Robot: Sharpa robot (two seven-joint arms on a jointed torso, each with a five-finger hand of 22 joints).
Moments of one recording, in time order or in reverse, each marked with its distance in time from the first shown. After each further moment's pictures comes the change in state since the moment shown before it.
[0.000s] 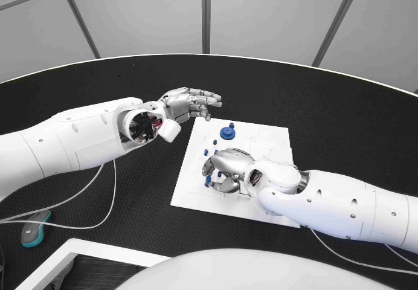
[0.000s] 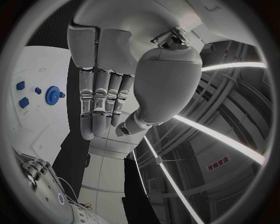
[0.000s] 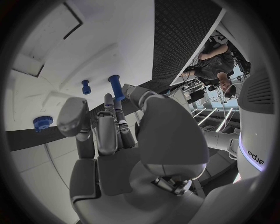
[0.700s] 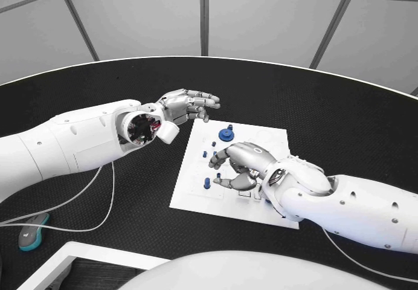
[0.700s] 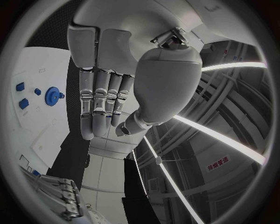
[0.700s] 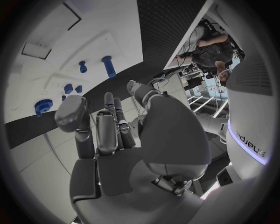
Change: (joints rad) left arm 0.000 -0.001 0.000 -0.005 0.000 0.002 0.001; left_hand 0.000 0.000 0.000 0.000 0.000 0.000 0.000 0.000 0.000 0.000 0.000 0.004 -0.001 0.000 0.000 0.000 -0.001 0.000 0.000 0.000 0.000 0.000; right arm 0.020 -0.162 0.011 0.154 0.143 -0.181 0.085; right_hand -0.034 -0.034 -0.067 0.015 0.000 -0.011 -0.021 -0.015 -0.009 0.034 -0.024 0.071 0.014 0.000 0.000 -0.041 -0.053 0.000 -0.001 0.000 -0.091 -0.049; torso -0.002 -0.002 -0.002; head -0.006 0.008
